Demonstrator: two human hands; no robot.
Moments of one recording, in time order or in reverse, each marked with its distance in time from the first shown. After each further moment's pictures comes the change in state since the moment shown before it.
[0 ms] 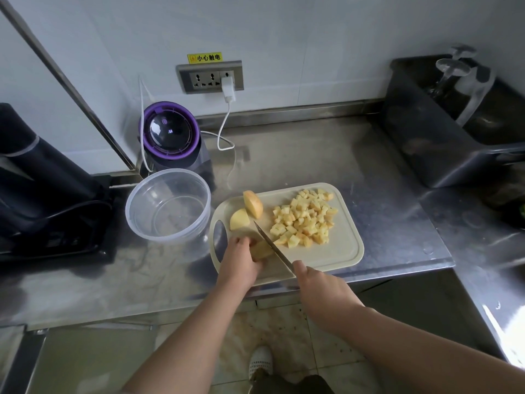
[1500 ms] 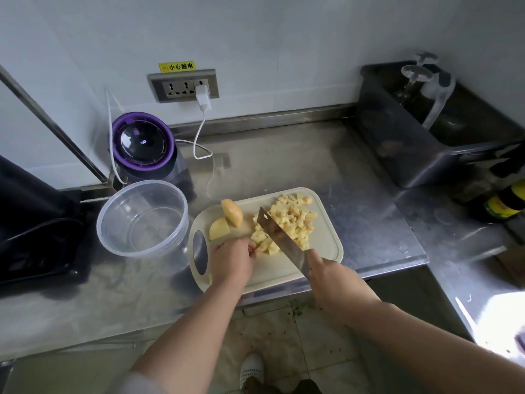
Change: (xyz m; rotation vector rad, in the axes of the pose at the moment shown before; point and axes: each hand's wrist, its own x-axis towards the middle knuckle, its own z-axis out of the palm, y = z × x) left_hand 0.024 0.022 0.015 0.226 0.078 0.141; right_hand -0.013 0.042 -0.021 0.053 0.127 0.068
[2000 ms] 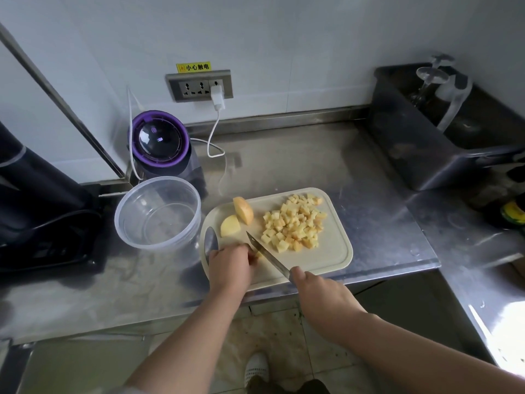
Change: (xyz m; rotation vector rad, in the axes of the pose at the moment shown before) left_hand -0.019 -0.019 -0.004 0.119 0.020 -0.037; right_hand -0.005 -0.030 0.017 -0.094 -0.124 -0.073
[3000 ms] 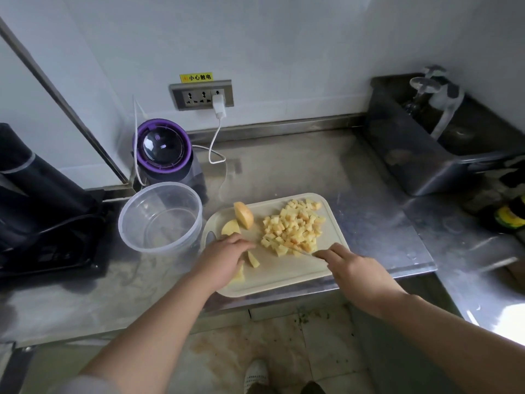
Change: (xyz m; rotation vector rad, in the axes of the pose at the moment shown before) left_hand 0.014 -0.028 -0.039 -0.015 -0.222 0.404; right_hand 0.007 0.072 -0.009 -0.117 0.290 -0.112
